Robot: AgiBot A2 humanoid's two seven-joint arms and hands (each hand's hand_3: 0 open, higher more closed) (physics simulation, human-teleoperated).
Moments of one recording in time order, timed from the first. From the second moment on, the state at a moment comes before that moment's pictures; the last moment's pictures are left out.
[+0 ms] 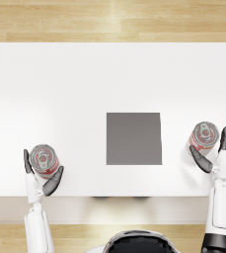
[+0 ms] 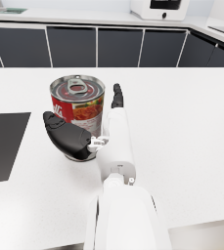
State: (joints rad) left arm -0.11 1.38 -0.24 -1.64 1.38 0.00 0.00; right arm 0.19 -1.29 -0.10 1.33 1.38 0.00 0.00
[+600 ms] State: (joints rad) left arm 0.00 1.38 -0.21 -1.45 1.38 -0.05 0.00; right arm 0.32 -1.34 -0.07 1.10 1.38 0.06 0.00
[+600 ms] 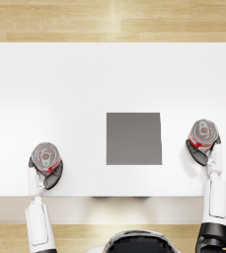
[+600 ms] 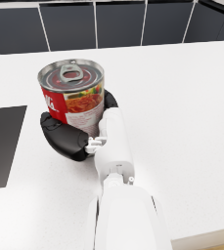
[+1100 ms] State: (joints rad) left arm 0.23 1.43 0.11 -1.56 1.38 -0.05 0.00; right arm 0.33 -1.36 -0.01 1.51 1.38 0.09 0.01
